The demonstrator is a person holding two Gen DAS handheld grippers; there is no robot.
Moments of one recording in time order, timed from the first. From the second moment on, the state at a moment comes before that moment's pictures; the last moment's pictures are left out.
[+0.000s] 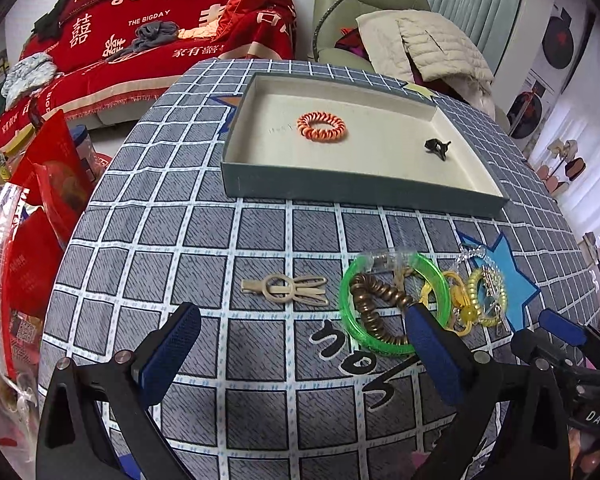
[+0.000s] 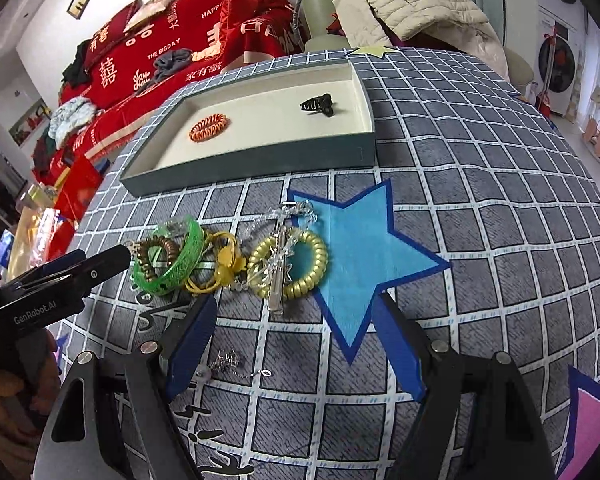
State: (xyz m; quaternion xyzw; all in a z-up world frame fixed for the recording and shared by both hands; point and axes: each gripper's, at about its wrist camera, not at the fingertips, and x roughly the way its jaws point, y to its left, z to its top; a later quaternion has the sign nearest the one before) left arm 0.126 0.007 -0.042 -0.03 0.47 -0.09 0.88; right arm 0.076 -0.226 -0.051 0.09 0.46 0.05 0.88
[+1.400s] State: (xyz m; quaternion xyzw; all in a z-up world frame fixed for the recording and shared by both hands) left arm 0.120 -0.010 -0.049 -0.04 0.48 -0.14 0.87; right arm 0.084 -0.210 -0.063 0.05 0.46 0.07 0.88
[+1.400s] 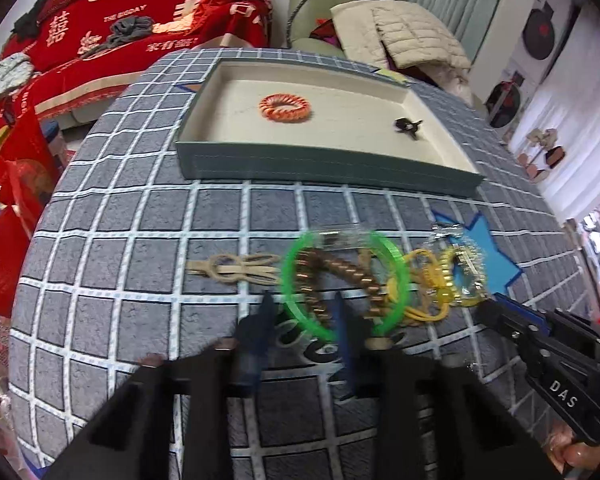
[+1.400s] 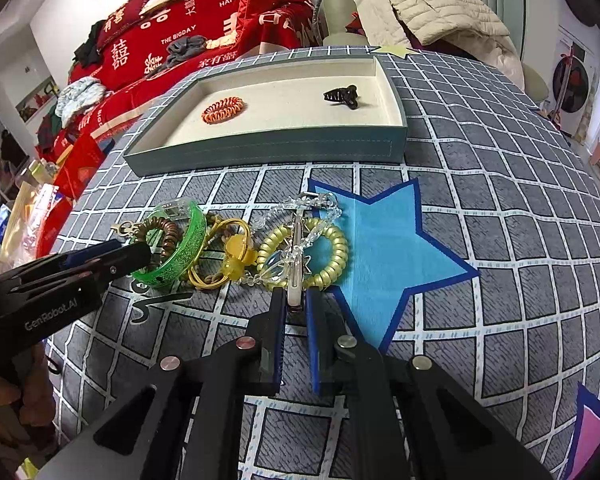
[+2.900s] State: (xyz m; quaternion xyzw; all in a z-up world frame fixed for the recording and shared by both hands) left arm 0.084 -0.027 -0.018 0.05 0.42 -0.19 0.89; right arm 0.053 -0.250 -0.022 0.12 0.42 0.08 0.90
